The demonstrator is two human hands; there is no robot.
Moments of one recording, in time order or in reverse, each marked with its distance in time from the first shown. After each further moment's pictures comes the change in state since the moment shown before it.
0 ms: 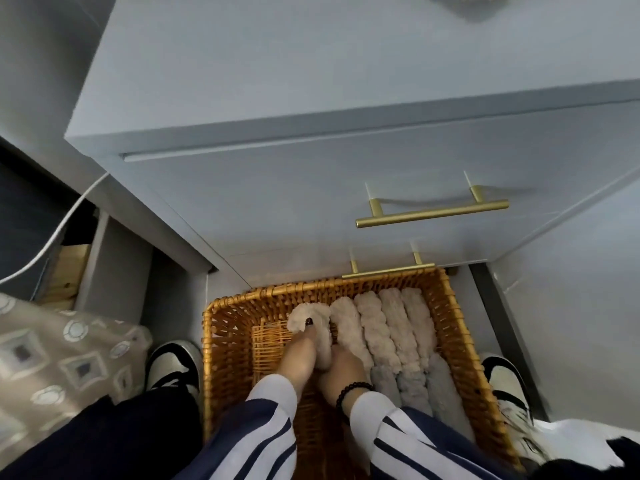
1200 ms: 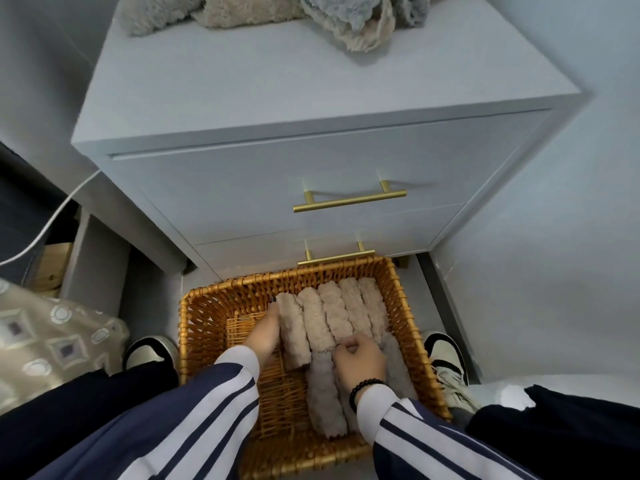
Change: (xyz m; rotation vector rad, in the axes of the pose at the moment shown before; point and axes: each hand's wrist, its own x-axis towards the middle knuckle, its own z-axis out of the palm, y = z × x) left_hand -0.043 0.016 0.003 -0.046 -0.020 0.001; right_hand -0.063 0.053 -0.050 0.445 0.376 0.143
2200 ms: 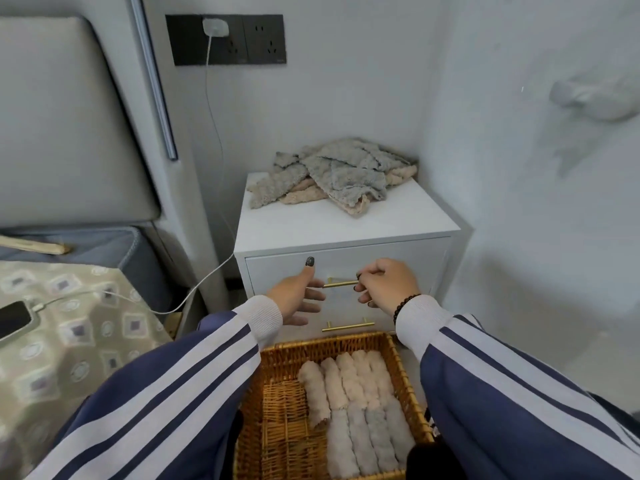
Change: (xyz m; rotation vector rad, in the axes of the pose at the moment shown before) left_hand -0.281 0.118 -0.036 0.189 -0.052 0.572; right_hand -0.164 -0.182 -0.165 0.157 0.005 -0.613
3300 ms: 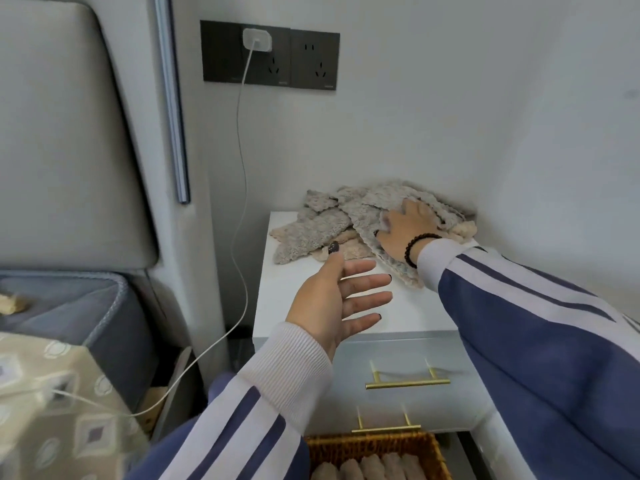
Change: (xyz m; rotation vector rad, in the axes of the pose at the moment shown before) left_hand 0.060 0.084 -0.054 -0.549 -0.032 0.217; right_hand 0.246 -0.115 0.042 -1.093 0.149 -0.329
